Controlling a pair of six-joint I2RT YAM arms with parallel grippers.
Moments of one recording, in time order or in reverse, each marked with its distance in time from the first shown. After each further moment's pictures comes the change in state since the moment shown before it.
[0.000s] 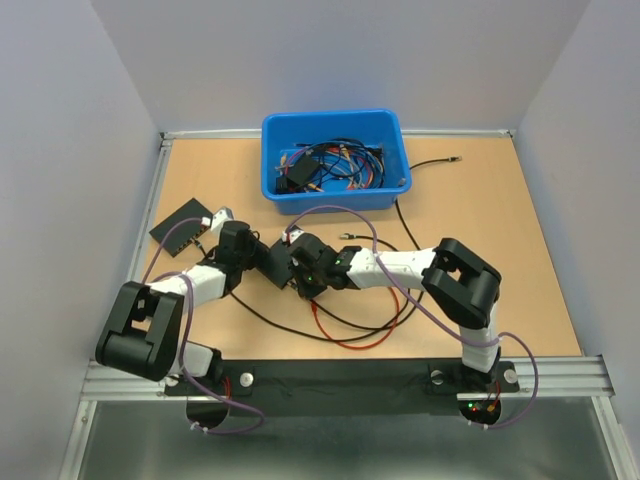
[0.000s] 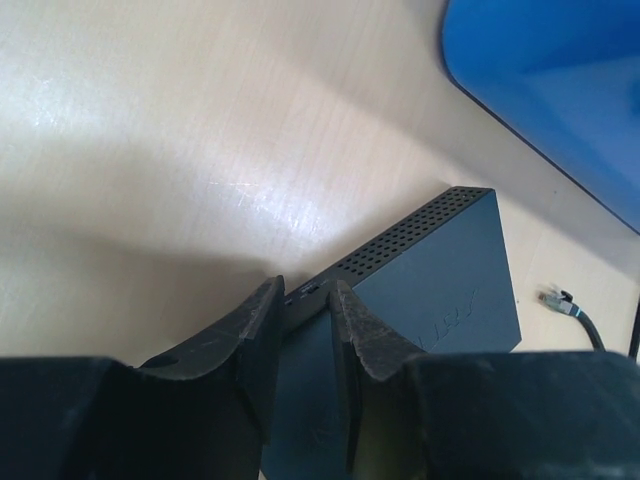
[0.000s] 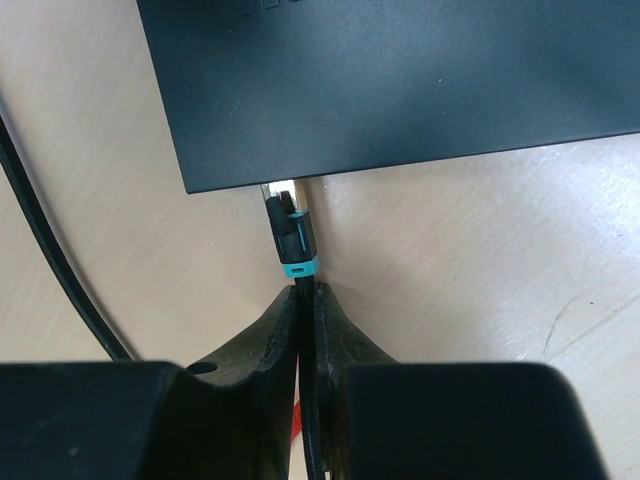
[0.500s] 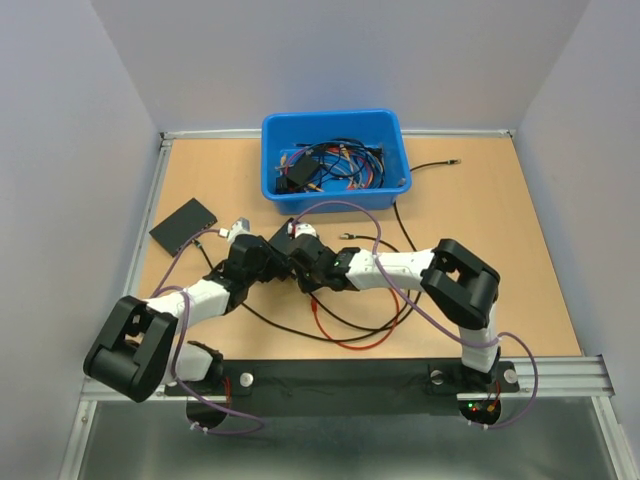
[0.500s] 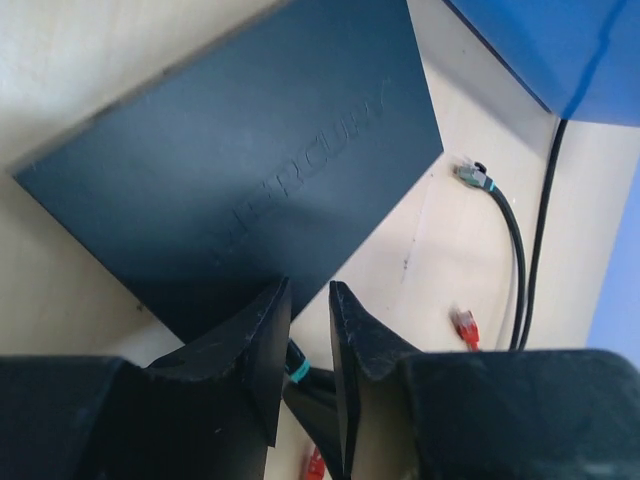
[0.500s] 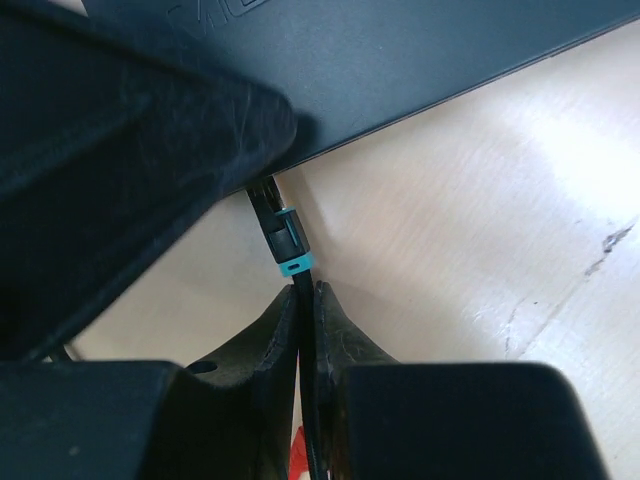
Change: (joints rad) left arm -0.142 -0.099 -0.092 0.056 0.083 -0.134; right arm 0.011 0.001 0.001 0.036 0.163 0.114
